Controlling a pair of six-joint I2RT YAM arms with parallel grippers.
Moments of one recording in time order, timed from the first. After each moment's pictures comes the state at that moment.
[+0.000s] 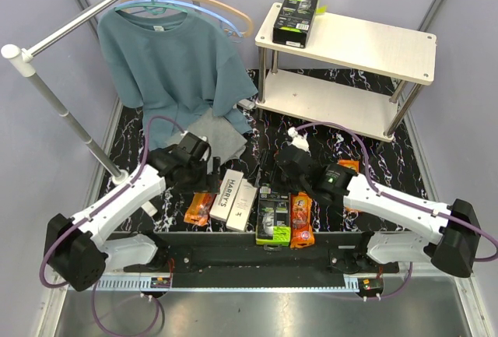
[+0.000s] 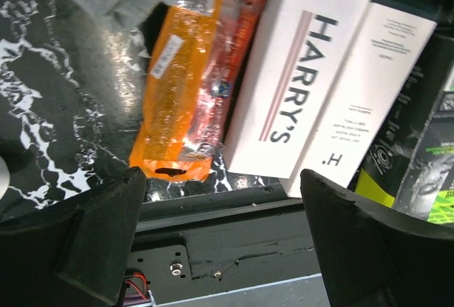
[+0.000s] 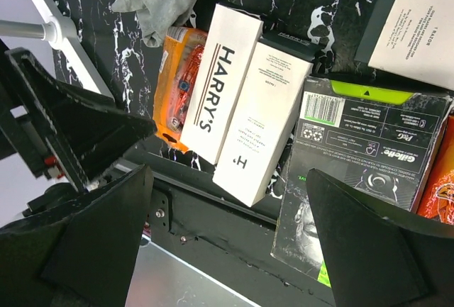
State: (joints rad) left arm -0.58 1.15 0.90 -0.93 -0.03 -0.56; right arm 1.01 1.20 0.95 -0.46 0.19 1.05
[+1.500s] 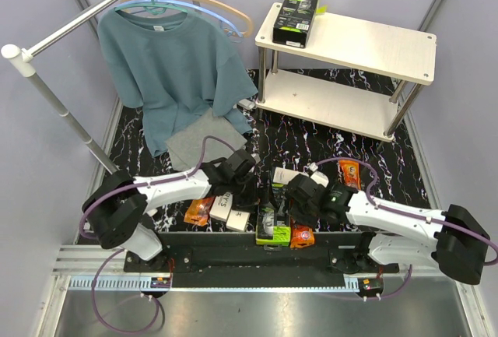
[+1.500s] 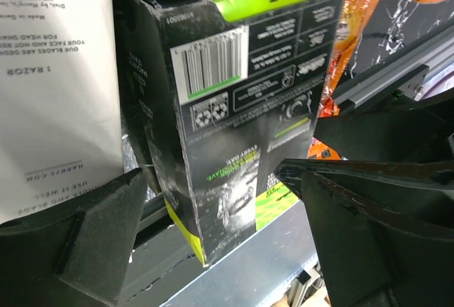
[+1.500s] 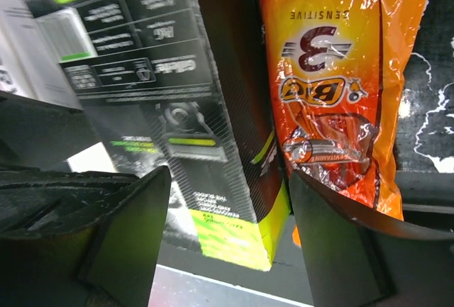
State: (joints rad) left arm -0.90 1.50 0.83 -0.30 0.33 -0.95; right arm 1.01 1.11 0.63 -0.57 0.13 1.34
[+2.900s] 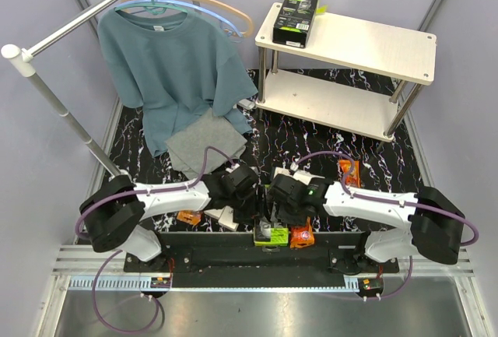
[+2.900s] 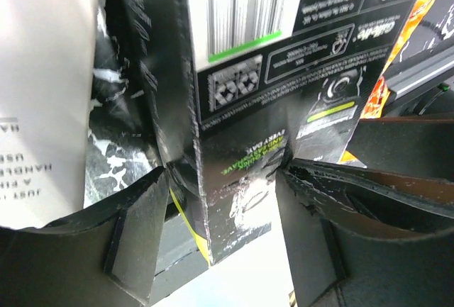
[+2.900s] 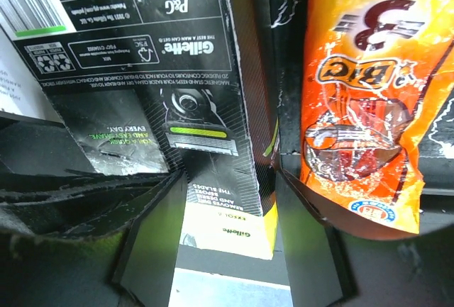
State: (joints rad) left arm -1.01 1.48 0.74 -0.29 0.25 -1.06; right arm 1.09 1.34 0.79 -0.68 0.12 1.27
